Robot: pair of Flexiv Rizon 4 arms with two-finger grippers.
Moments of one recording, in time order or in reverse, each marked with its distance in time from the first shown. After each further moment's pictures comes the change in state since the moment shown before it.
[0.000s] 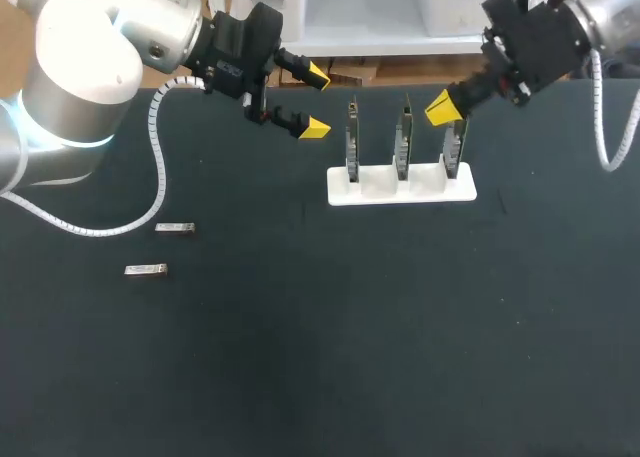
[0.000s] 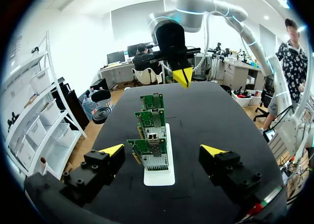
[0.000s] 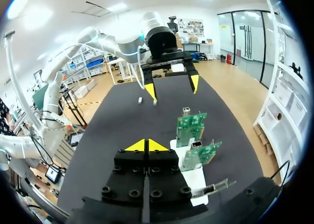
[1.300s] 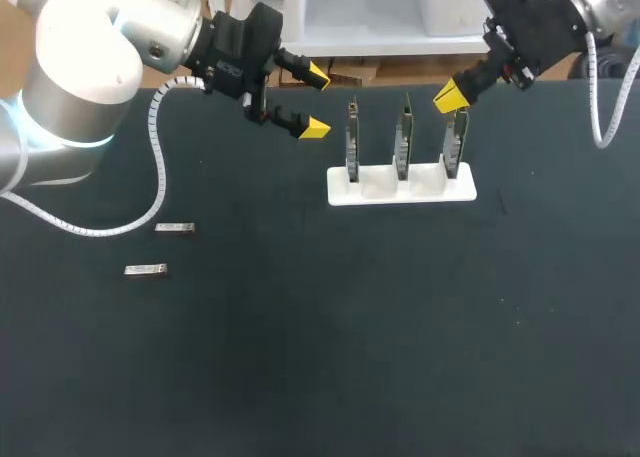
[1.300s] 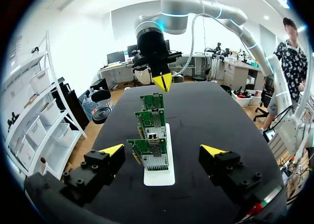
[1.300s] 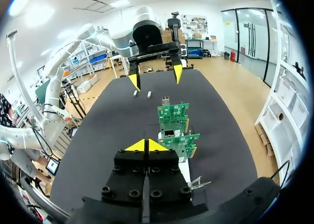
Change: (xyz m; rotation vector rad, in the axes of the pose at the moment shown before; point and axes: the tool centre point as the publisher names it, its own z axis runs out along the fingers) left arm 0.000 0.000 0.000 0.000 0.000 0.000; right arm 0.016 -0.045 -0.010 -0.046 0.036 -0.013
